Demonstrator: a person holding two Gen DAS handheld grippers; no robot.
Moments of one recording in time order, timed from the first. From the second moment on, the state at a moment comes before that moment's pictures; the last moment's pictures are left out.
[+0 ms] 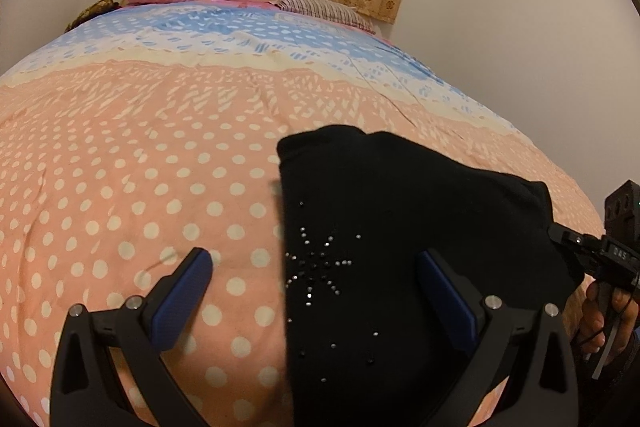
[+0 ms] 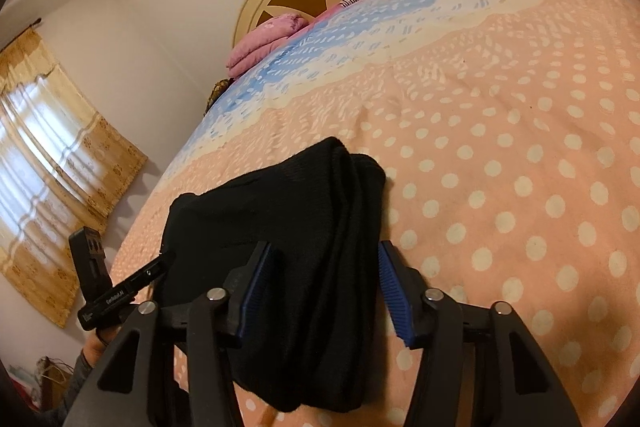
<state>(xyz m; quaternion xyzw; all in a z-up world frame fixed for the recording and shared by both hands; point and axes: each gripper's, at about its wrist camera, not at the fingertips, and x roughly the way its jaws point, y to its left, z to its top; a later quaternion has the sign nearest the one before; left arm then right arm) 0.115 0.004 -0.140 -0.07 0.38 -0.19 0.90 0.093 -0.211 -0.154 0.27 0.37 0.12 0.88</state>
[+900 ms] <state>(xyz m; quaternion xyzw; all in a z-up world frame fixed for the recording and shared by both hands) 0.103 0.014 -0.117 -0.13 0.34 -0.29 0.89 0.084 -0.187 -0.118 0.25 0.34 0.16 0.89</state>
